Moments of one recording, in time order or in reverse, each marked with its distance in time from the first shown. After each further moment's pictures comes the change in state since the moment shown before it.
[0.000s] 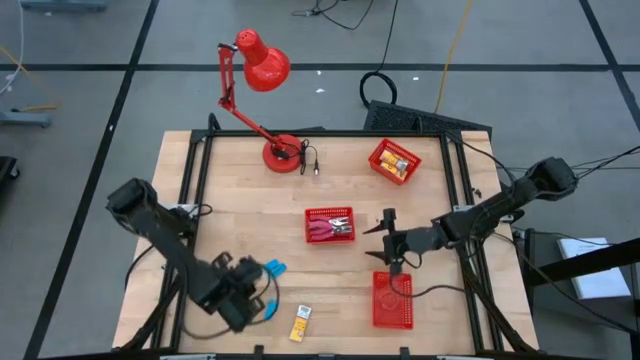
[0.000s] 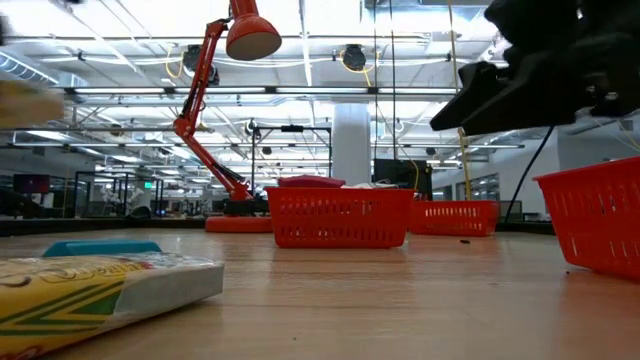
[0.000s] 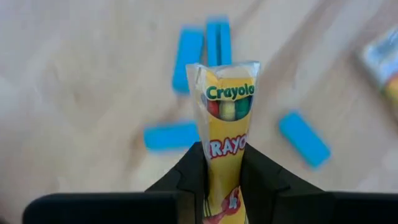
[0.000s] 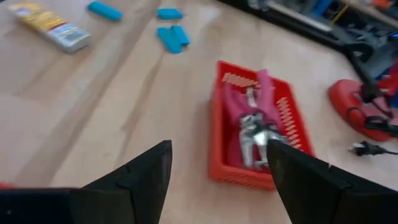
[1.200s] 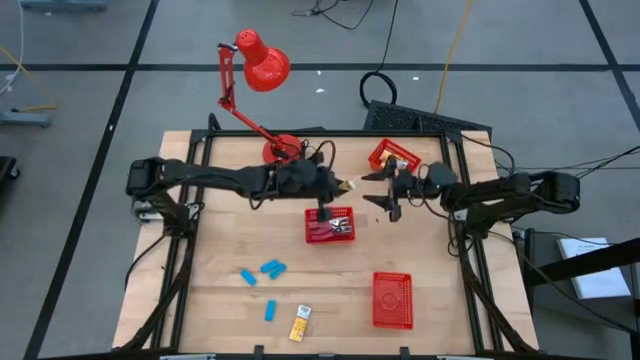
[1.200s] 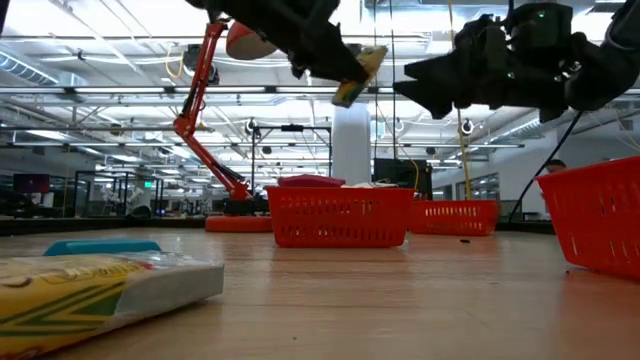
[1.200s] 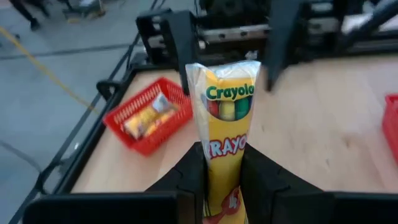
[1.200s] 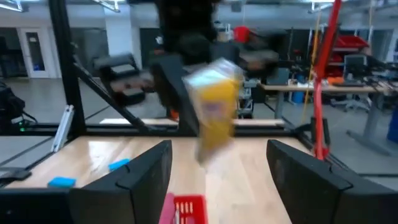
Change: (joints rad) left arm 0.853 0.000 0.003 1.114 0.150 1.605; right arm -0.718 0.000 -0.170 0.792 -0.745 0.160
